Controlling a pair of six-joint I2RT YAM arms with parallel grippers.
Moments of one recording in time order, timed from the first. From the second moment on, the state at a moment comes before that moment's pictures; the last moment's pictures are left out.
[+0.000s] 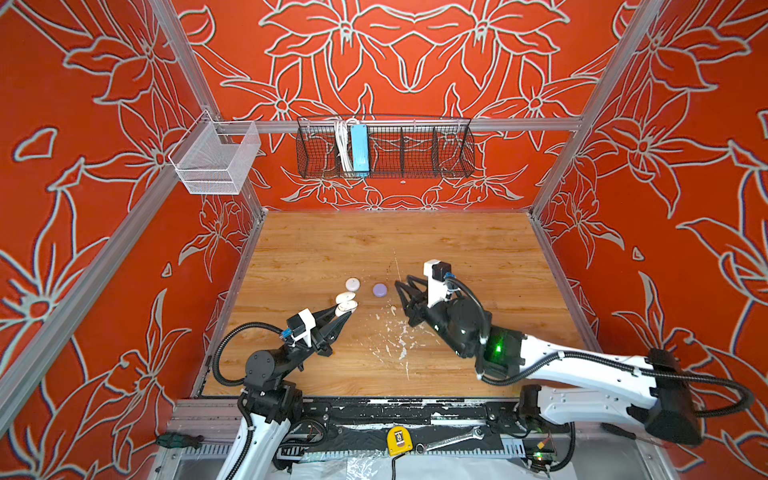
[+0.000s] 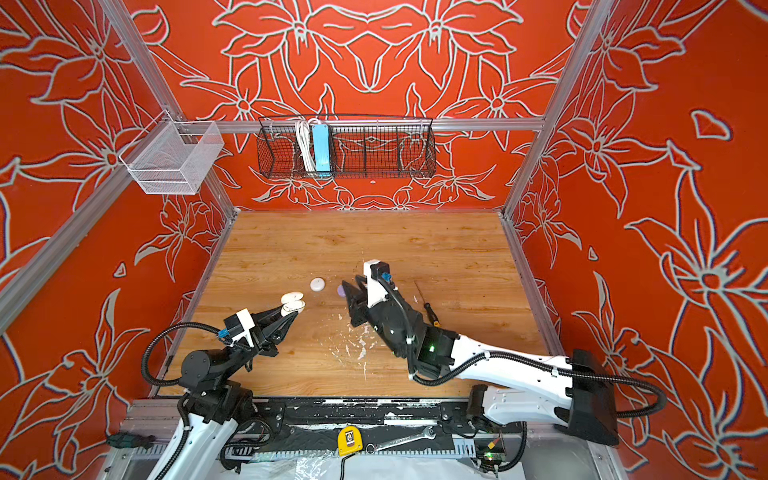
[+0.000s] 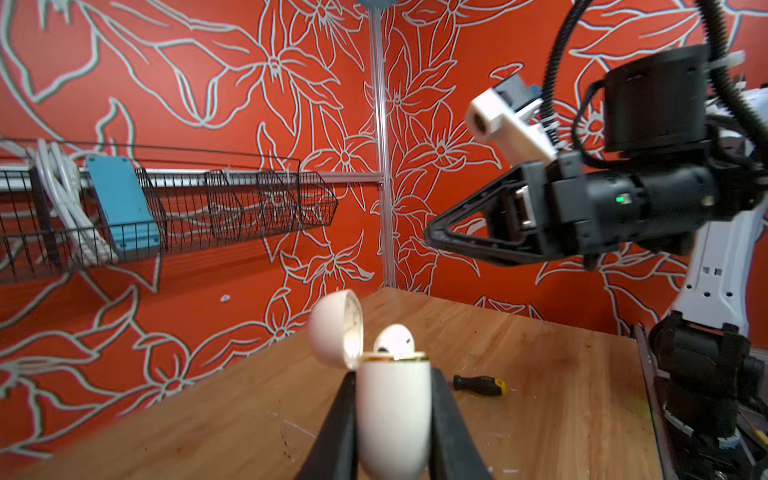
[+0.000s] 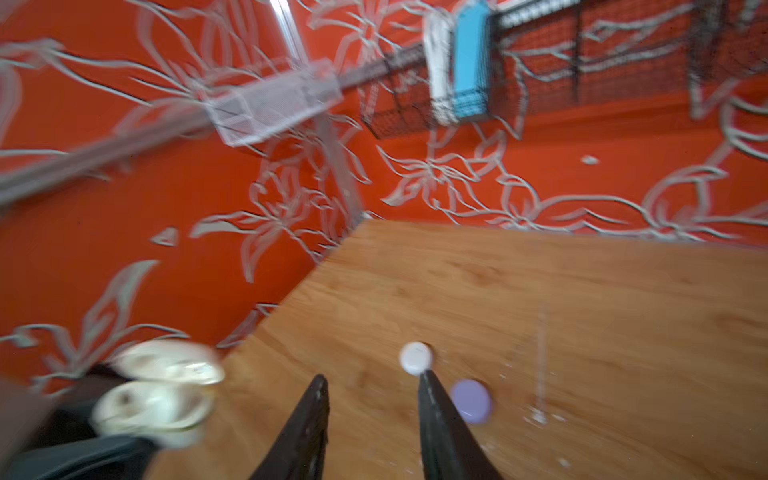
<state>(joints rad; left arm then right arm) -0.18 0.12 0.07 0.42 0.64 -0.17 1.09 1.15 0.80 0.20 0.51 0.41</state>
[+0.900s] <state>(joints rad) -0.18 0.01 0.07 0.06 0.69 -0.13 0.91 1.99 1.46 -0.68 0.16 0.45</state>
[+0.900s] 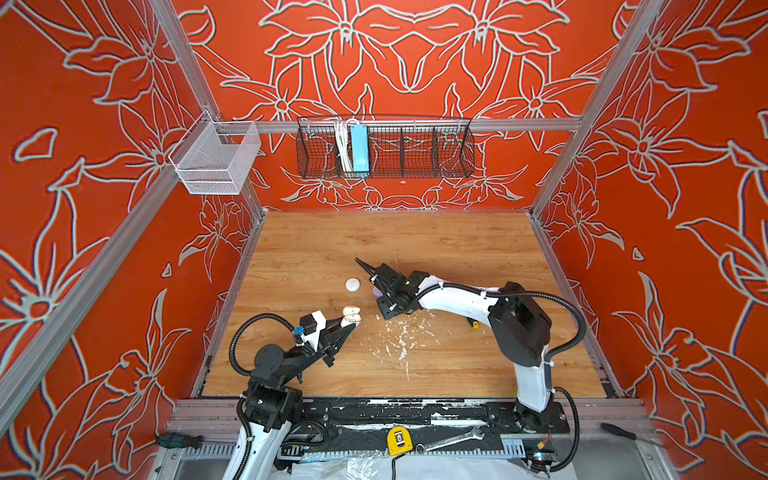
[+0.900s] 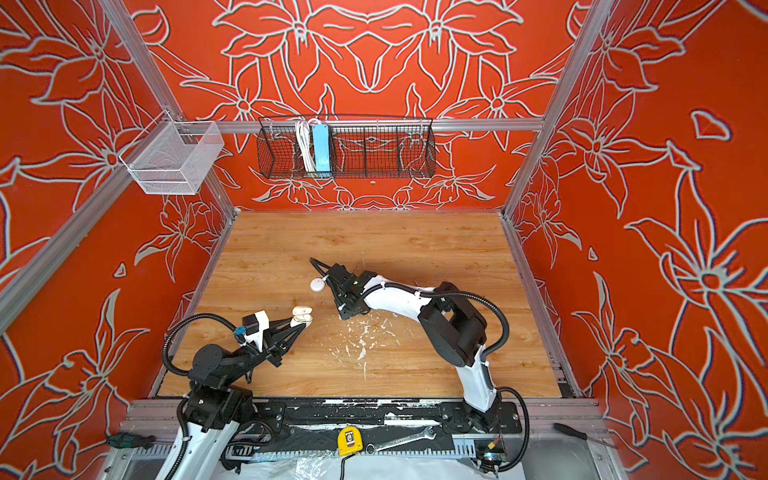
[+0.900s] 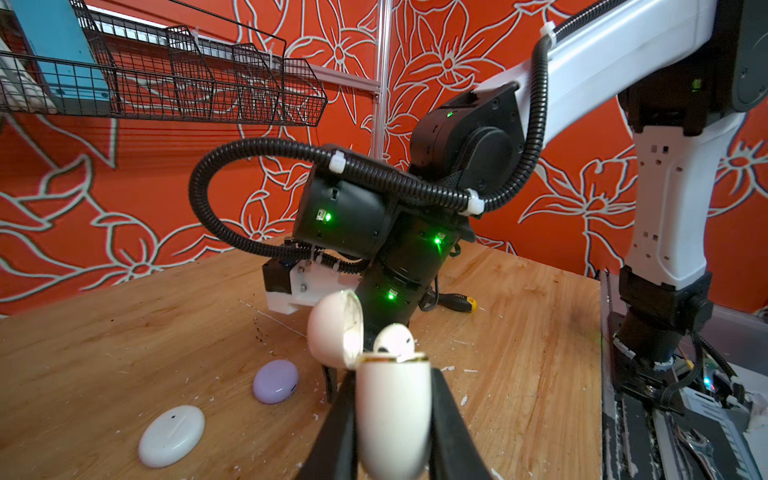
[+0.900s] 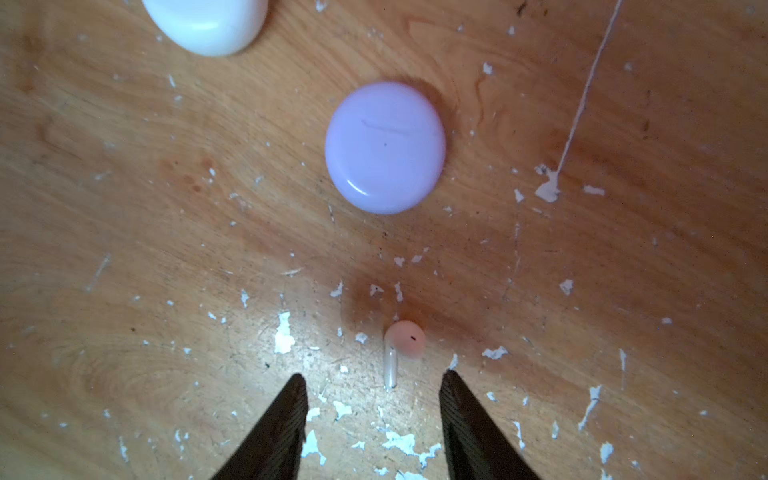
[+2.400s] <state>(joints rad) -0.18 0.01 0.07 0.06 0.70 -0.15 0.87 2.07 1.48 -0.66 0.11 0.45</state>
